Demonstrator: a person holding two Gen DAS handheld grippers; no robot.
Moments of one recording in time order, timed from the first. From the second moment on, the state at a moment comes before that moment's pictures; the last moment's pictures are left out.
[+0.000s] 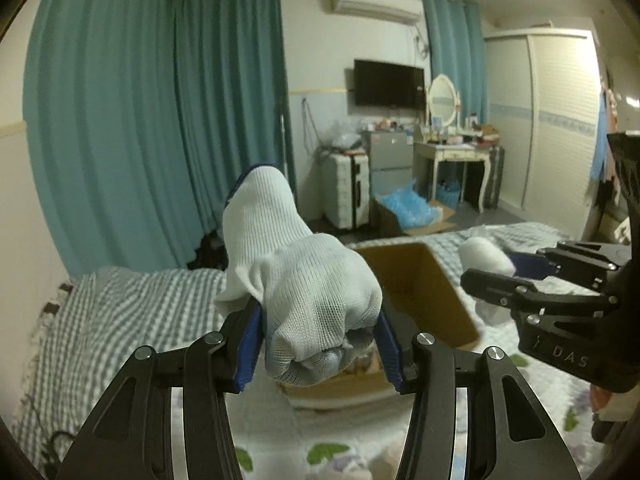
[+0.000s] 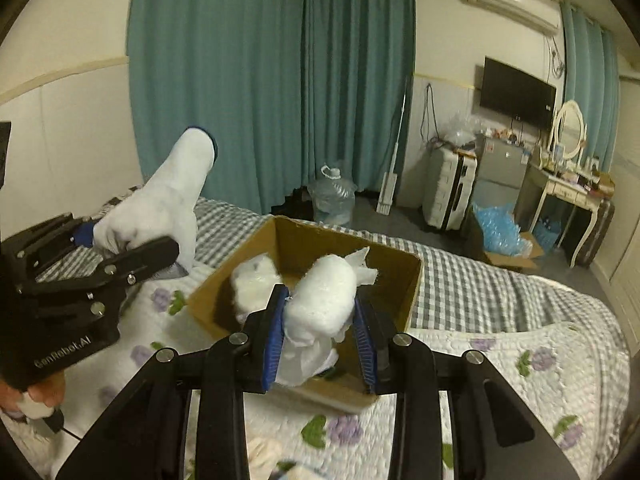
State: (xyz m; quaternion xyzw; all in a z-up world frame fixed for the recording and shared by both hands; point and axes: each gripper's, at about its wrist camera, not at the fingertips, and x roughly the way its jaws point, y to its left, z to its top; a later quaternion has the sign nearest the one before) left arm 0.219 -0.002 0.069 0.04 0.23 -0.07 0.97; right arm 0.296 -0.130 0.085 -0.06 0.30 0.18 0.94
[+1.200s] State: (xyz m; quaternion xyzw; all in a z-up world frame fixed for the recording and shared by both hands) left arm 0.205 -0.045 0.128 0.09 0.18 -0.08 0.98; right arm 0.237 -0.198 0.153 -0.01 0.25 0.12 0.96
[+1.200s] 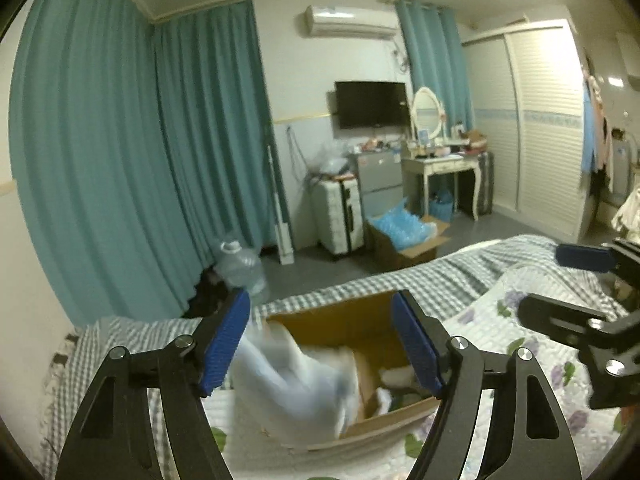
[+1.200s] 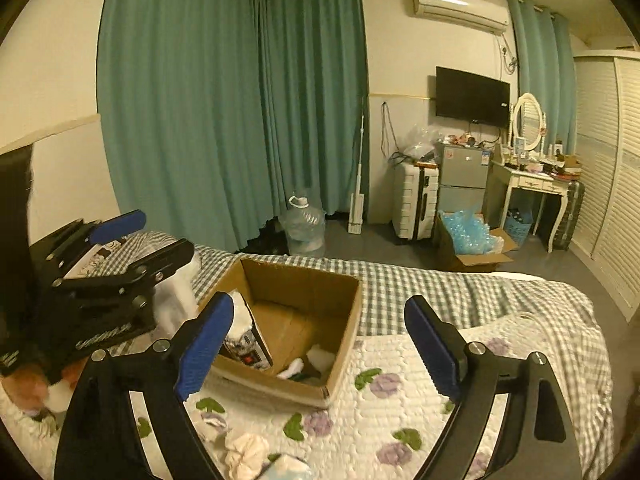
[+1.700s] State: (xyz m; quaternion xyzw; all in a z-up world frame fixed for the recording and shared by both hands) left arm 0.179 -0.047 0.089 0.07 0.19 -0.08 0.98; right arm 0.234 -0.211 0.063 -0.02 0.30 0.14 0.94
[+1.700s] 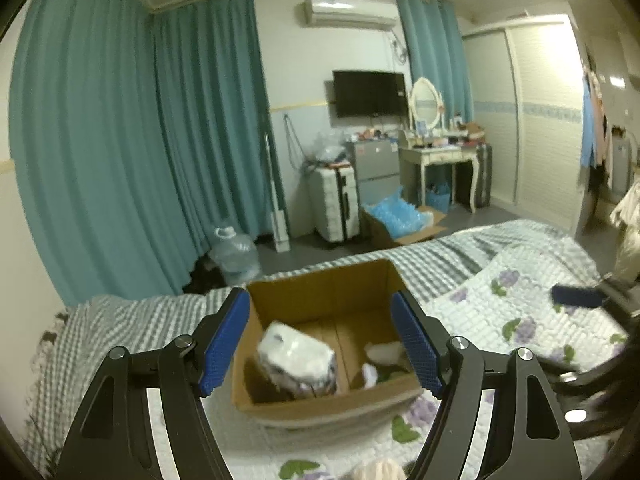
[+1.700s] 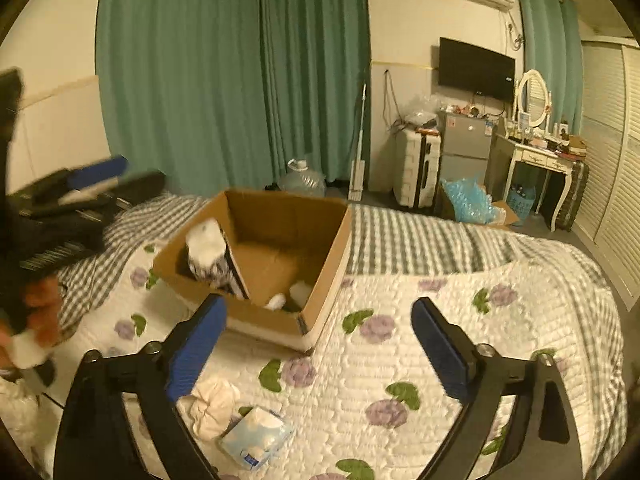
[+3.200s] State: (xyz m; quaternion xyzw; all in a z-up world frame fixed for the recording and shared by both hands) left arm 0.124 0.023 -0.114 0.04 0.42 -0.04 0.90; right arm 0.224 -0.084 -0.112 -0.08 0.44 0.22 0.87
